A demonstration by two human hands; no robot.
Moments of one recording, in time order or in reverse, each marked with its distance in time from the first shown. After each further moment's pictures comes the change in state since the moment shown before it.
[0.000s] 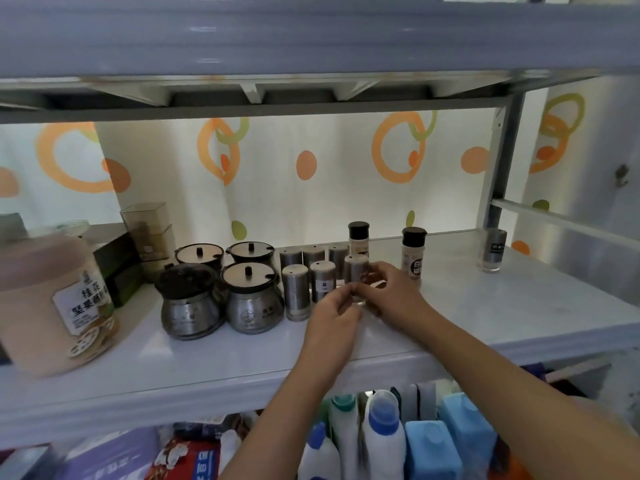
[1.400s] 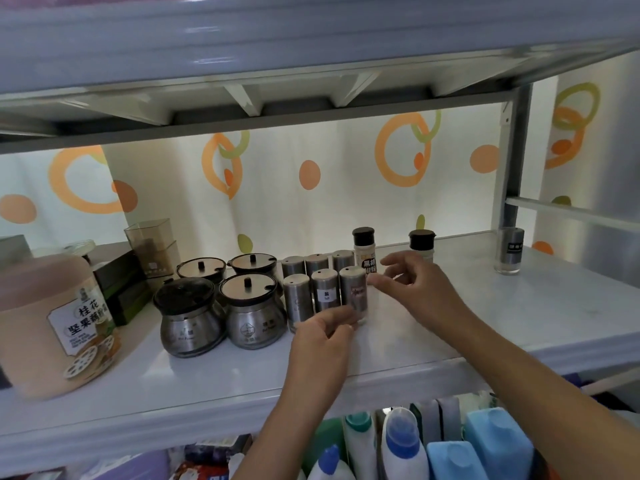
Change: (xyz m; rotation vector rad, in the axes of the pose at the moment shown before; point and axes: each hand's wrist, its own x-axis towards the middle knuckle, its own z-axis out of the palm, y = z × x) left_hand -0.010 -0.007 -0.010 0.044 0.112 -0.048; right_hand -0.011 -0.014 -0.029 -0.012 0.079 -0.100
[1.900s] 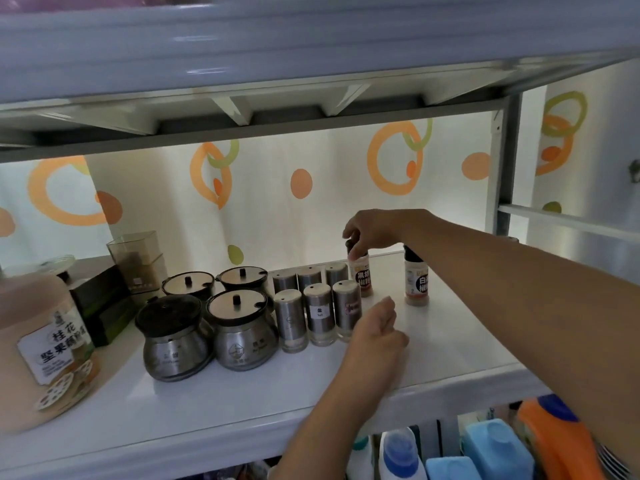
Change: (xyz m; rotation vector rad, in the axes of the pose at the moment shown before) left_hand 0.026 0.014 0.057 -0.107 -0.352 -0.065; right_hand 0.158 -0.039 -0.001 -0.806 -0.574 -0.069
